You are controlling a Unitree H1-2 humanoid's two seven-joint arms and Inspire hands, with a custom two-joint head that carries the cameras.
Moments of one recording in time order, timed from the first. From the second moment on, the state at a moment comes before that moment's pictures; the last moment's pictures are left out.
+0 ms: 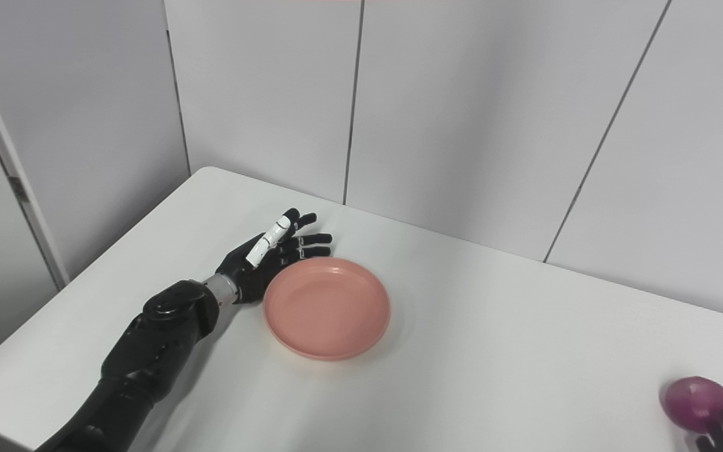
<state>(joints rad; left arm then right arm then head) -0.47 0.28 0.13 0.45 -0.35 0.19 -0.39 0.03 -0.24 -0.25 0.05 0.37 -0.12 0.21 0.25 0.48</state>
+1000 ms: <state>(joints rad) -0.17 -0.01 0.13 -0.08 -0.32 0.33 -0.06 0.06 -0.16 -0.21 -0.03 0.33 -0.12 0.19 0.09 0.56</state>
